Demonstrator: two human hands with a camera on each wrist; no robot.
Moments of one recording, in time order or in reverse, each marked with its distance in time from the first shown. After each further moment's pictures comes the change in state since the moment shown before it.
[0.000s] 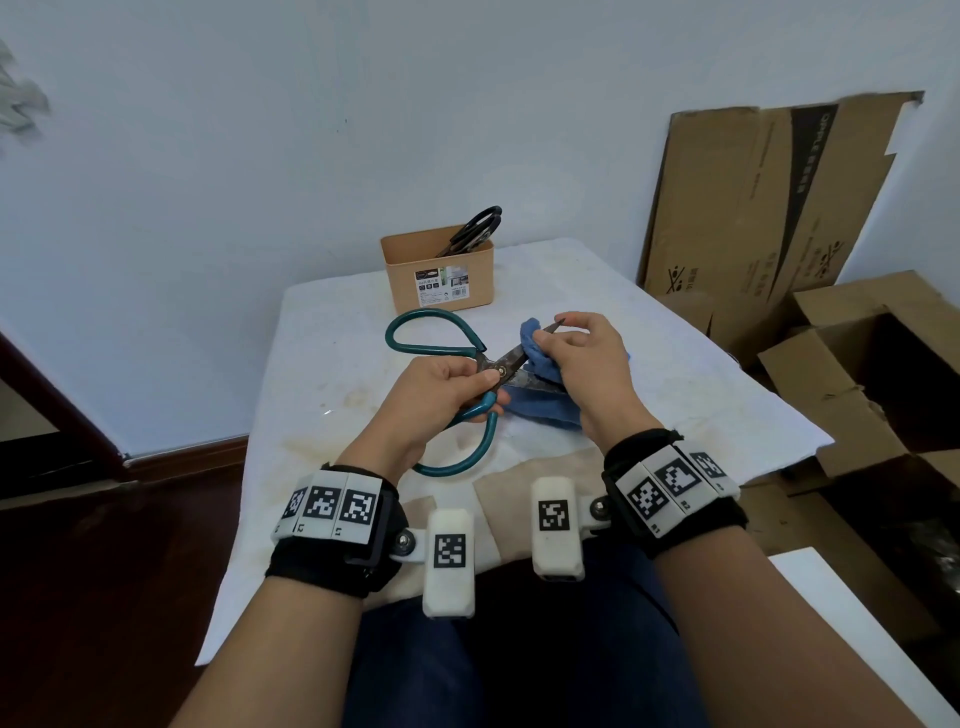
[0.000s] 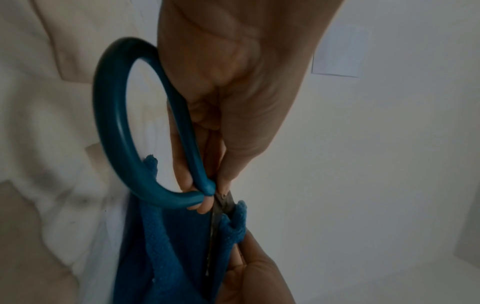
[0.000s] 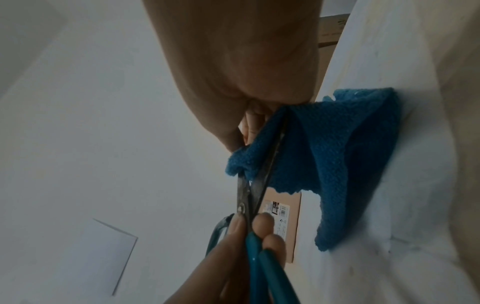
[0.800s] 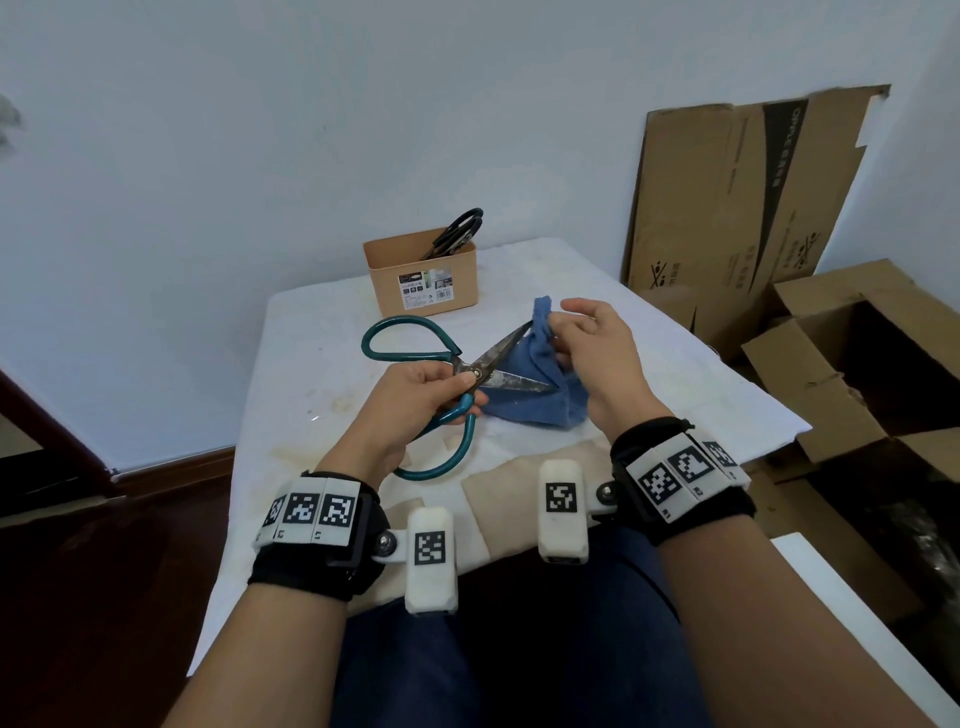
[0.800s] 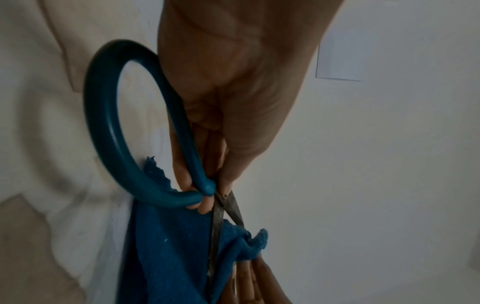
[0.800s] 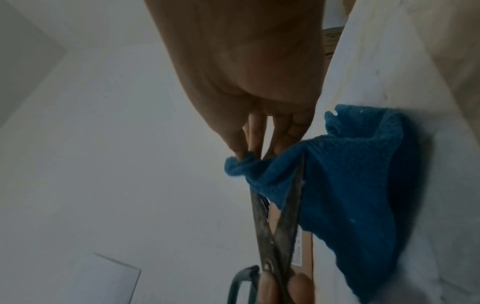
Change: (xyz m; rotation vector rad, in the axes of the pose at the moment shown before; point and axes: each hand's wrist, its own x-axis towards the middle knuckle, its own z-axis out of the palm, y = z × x) left_hand -0.001 -0.002 -0.004 -0.049 0.033 -0.038; right_hand 0.007 -0.005 -0.023 0.061 0.048 0.021
